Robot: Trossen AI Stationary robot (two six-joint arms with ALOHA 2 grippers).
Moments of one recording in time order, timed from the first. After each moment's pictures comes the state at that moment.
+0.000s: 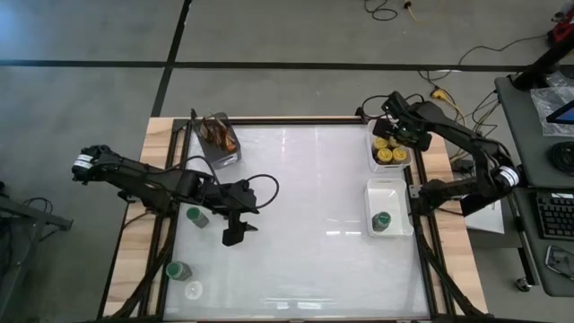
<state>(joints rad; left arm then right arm) -0.23 1.26 0.99 -0.55 0.02 -0.30 -1.00 1.28 0.96 -1.05 0.18 0.94</state>
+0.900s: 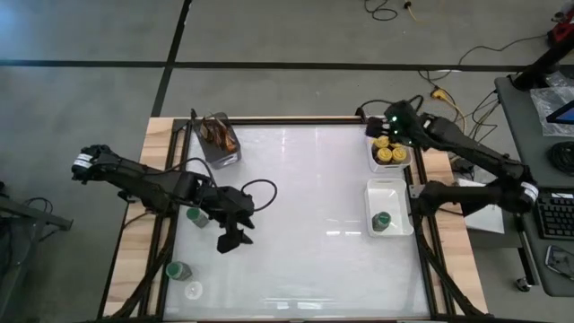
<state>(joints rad) -0.26 1.26 1.00 -0.55 0.20 -0.51 -0.69 1.02 0.96 -0.86 0.26 0.94</state>
